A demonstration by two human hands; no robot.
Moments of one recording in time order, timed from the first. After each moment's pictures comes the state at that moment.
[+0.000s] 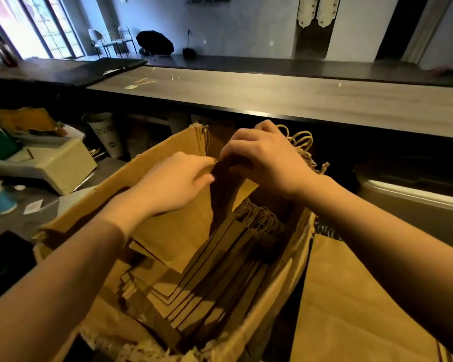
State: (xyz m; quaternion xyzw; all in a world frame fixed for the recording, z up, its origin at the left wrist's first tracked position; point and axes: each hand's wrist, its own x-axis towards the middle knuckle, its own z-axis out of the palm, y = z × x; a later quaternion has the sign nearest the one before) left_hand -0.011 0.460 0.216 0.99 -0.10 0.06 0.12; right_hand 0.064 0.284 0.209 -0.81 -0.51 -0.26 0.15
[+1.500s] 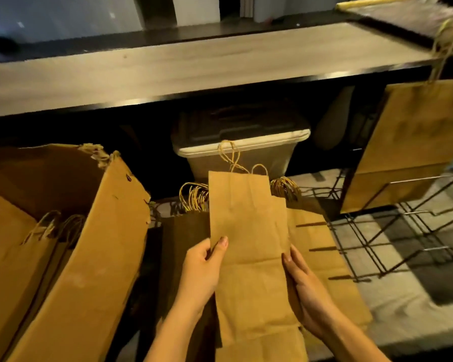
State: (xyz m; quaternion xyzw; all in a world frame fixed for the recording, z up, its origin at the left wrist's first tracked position) left_hand -0.050 0.160 0.064 0.77 0.04 -0.19 0.61; right_hand -0.113 -0.007 0.003 -0.48 0.33 0.05 0.81
